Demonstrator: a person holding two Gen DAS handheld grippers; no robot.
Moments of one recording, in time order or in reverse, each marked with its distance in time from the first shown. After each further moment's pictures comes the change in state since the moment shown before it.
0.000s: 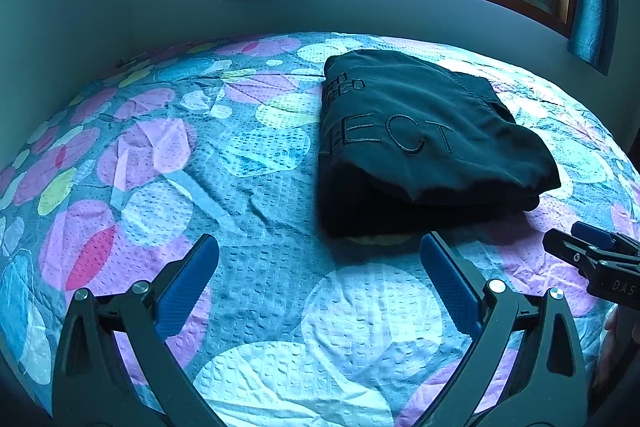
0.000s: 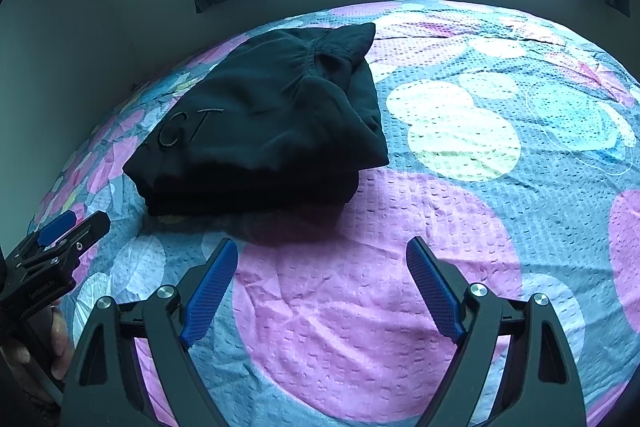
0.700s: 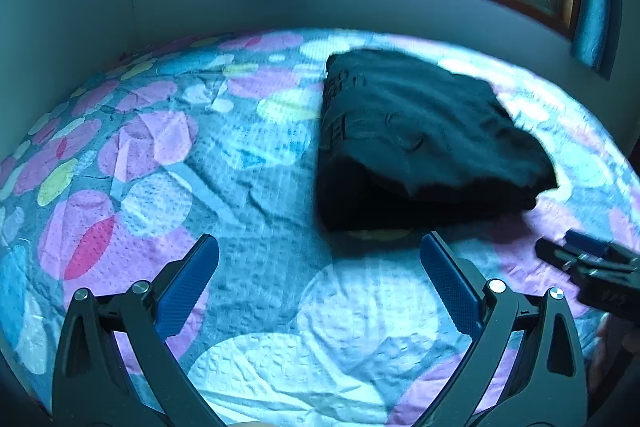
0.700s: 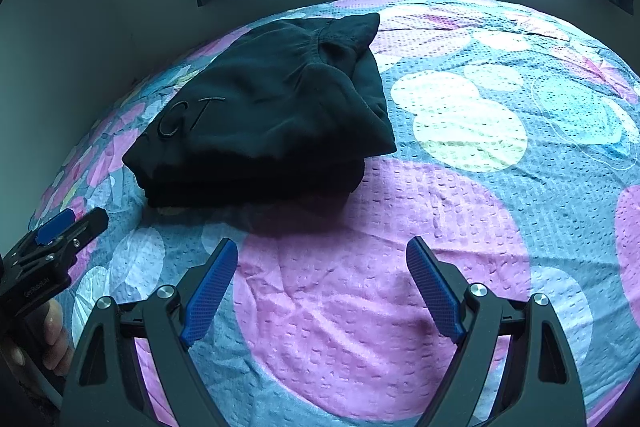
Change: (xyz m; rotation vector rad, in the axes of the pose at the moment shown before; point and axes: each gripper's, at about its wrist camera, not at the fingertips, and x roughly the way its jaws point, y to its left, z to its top) left arm -0.006 0.002 -0.003 -0.039 -0.020 -0.019; right arm 0.005 0.002 -0.004 -0.003 0.021 0.005
